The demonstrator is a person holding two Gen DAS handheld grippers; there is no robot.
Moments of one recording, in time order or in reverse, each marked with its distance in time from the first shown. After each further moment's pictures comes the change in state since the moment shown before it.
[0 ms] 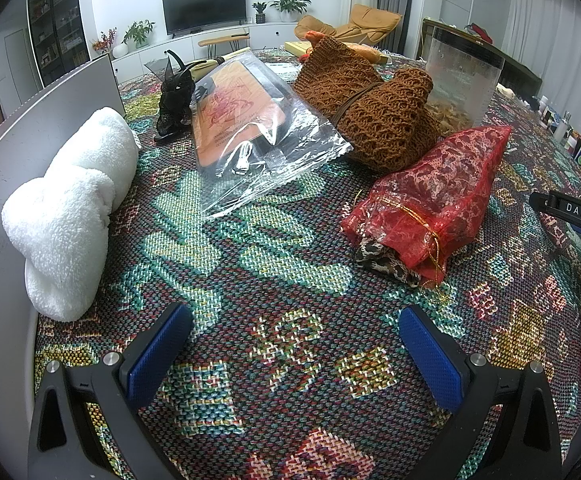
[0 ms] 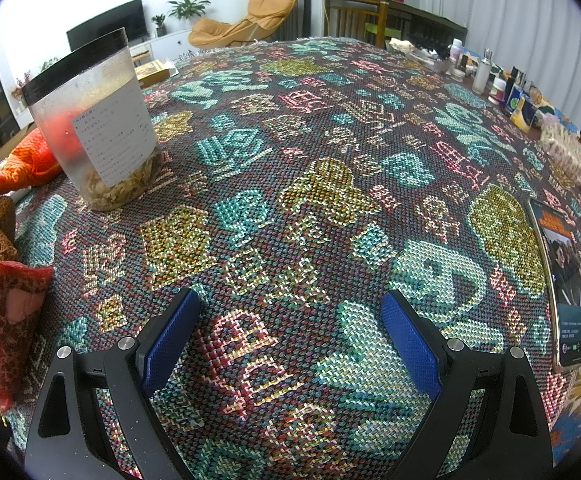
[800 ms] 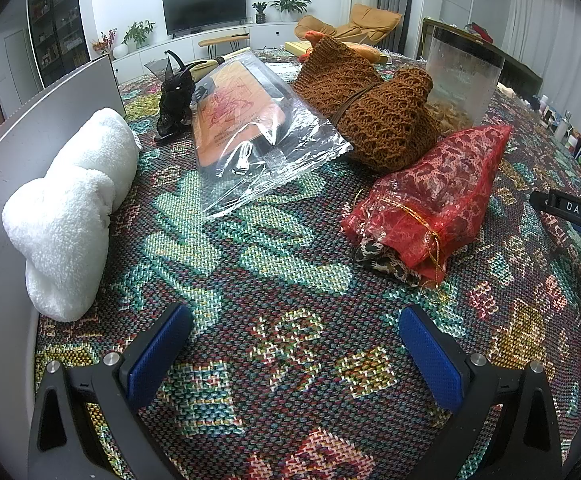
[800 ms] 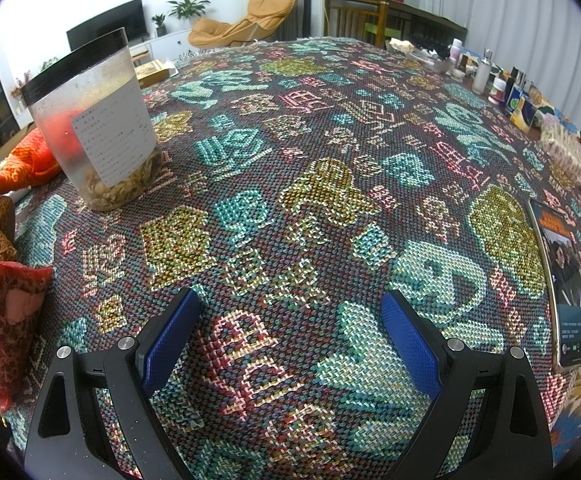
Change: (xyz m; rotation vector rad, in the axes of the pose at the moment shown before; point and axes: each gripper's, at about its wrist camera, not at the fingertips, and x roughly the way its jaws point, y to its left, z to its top) left arm 0.000 0.000 0.001 0.000 0.001 0.002; right arm 0.000 0.000 0.000 0.000 0.000 0.000
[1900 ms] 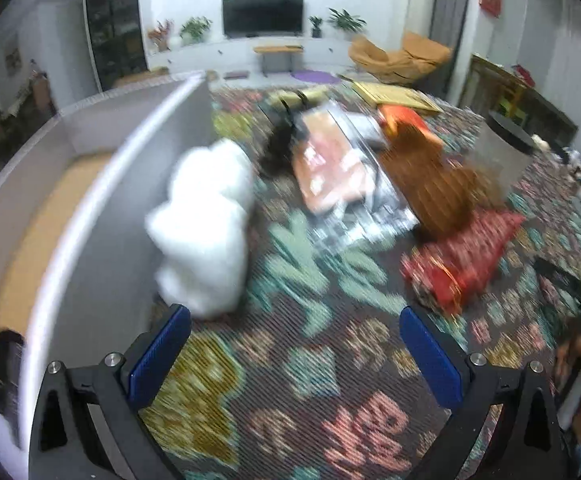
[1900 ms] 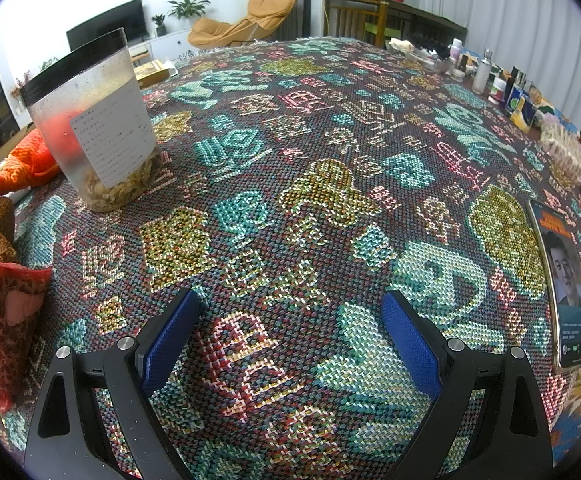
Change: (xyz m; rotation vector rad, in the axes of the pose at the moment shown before) left arm -0.079 0.045 0.015 -0.152 -0.058 0.117; right arm 0.000 0.000 0.000 0.000 0.000 0.001
